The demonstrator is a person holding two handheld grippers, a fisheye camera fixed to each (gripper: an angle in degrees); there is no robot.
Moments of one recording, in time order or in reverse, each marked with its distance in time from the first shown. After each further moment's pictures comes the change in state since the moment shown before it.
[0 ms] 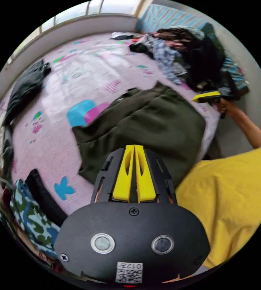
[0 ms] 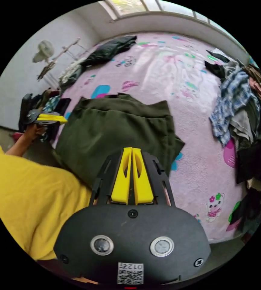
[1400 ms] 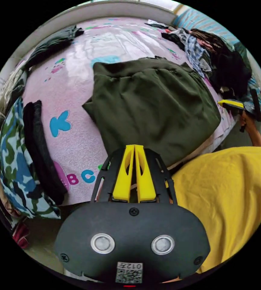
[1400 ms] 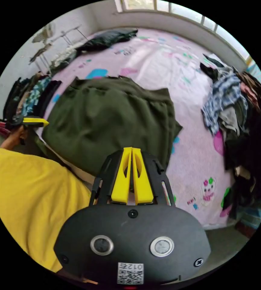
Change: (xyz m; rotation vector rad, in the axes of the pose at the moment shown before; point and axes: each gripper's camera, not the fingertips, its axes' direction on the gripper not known) left arm -0.054 0.214 0.016 -0.116 -0.070 -0.356; right arm -0.063 -0.003 0.015 -0.017 0.207 -0.013
